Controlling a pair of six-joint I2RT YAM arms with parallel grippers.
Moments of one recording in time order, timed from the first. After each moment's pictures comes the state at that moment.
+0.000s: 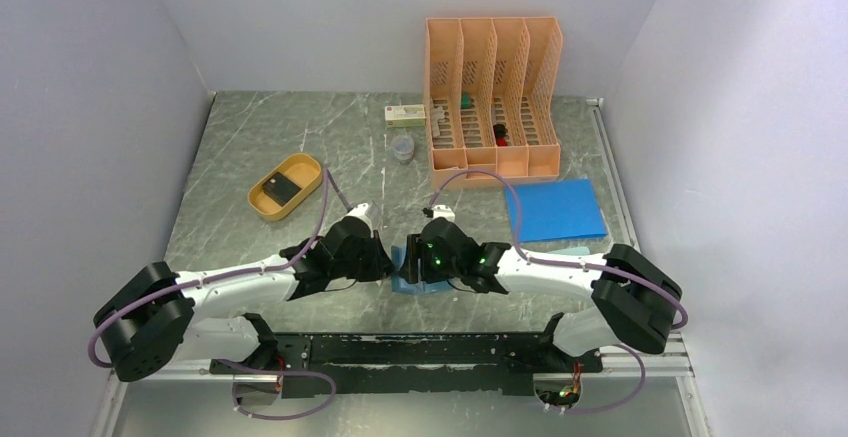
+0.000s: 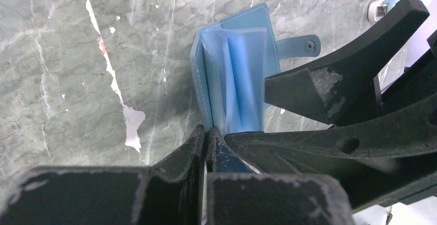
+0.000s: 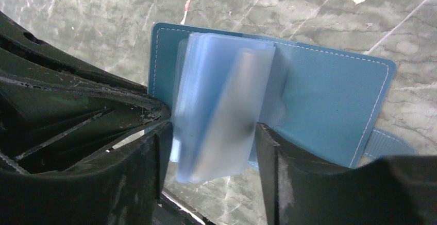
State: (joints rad) left arm -0.89 1.22 0.49 0.03 0.00 -0.91; right arm 1.00 1.39 0.64 -0.03 0.08 0.76
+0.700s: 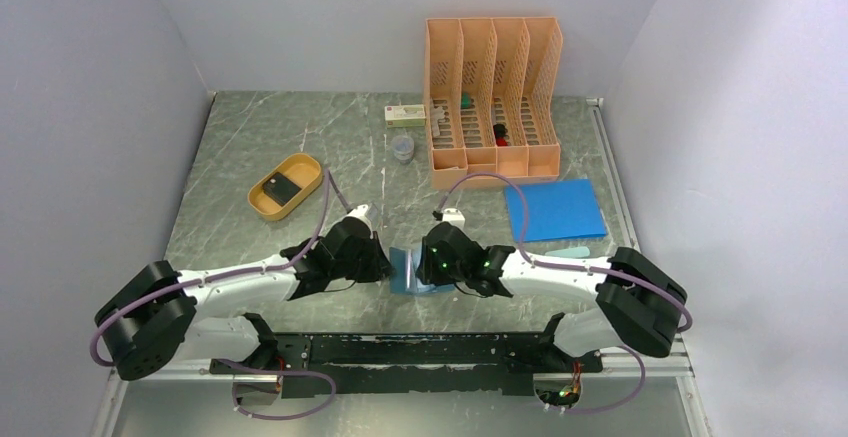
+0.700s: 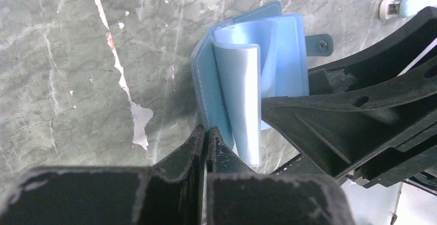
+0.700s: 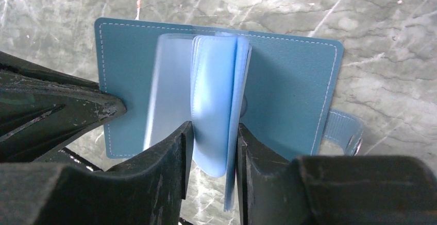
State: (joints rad) left arm -0.89 1.22 0.48 0.02 0.00 -0.90; right arm 1.00 1.36 0.60 -0.08 0.16 0.78
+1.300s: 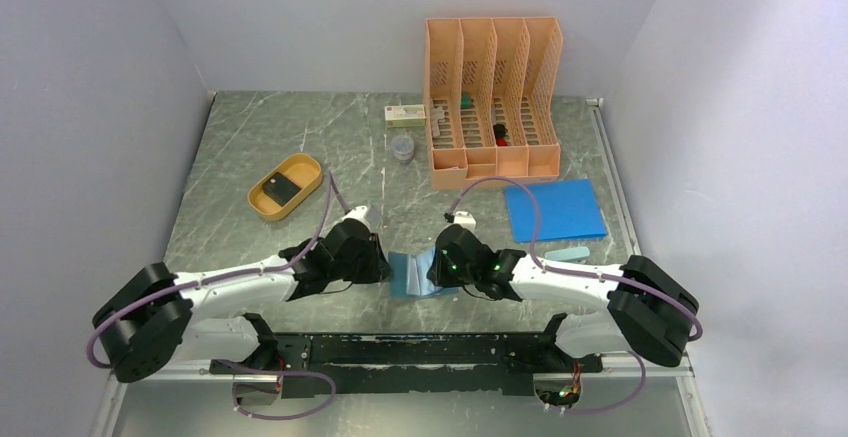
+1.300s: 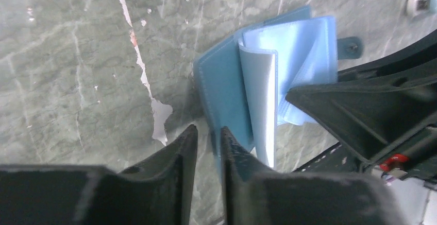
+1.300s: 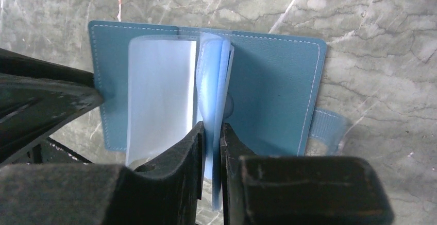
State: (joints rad) left arm -0.89 1.24 0.48 -0.01 -0.03 -0.87; right arm 0.97 1.29 0.53 -0.09 0.15 0.81
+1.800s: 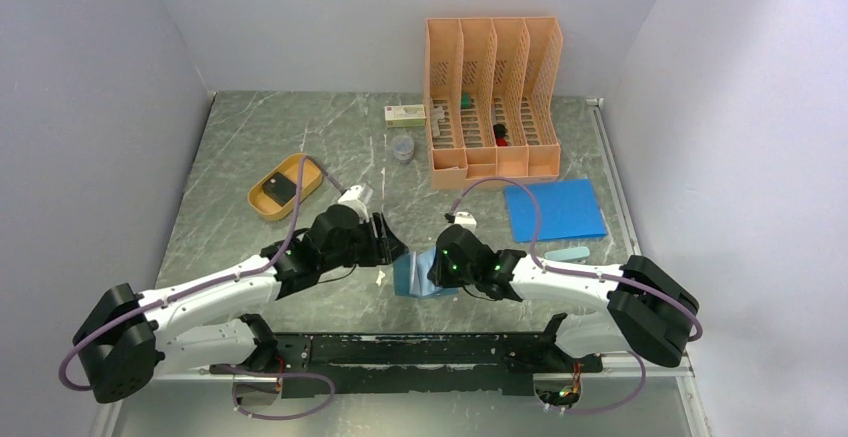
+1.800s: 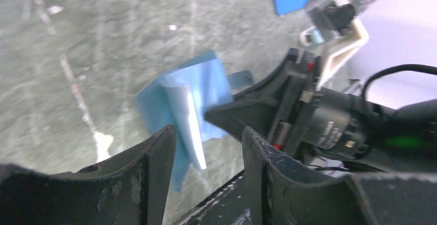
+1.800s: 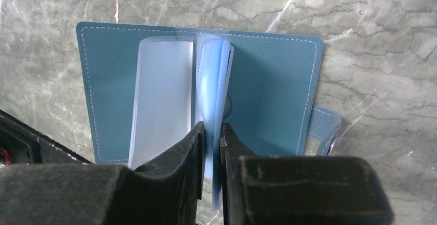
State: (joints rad) left arm -0.89 1.06 0.58 -0.07 -0.05 -0.85; right arm 0.97 1.29 0.52 -0.09 0.15 0.82
